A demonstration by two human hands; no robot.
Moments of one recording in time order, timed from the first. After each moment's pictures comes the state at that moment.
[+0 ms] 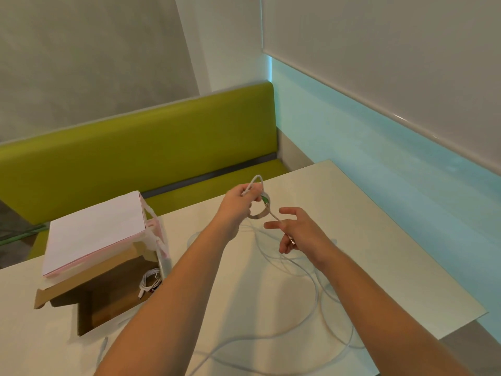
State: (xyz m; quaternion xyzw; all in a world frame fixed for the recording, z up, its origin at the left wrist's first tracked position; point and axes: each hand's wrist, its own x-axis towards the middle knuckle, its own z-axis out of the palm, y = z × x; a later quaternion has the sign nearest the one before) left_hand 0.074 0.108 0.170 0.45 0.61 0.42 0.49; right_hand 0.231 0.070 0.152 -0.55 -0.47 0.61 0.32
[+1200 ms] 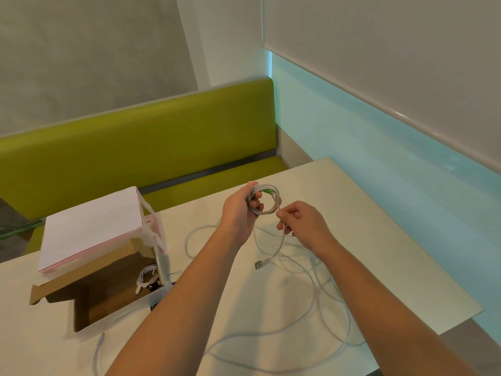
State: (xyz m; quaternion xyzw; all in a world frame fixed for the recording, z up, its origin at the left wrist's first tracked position) left_hand 0.093 0.101 0.162 0.20 0.46 0.58 0.64; right_hand 0.237 0.079 0.150 -0.61 -0.56 0.46 0.32
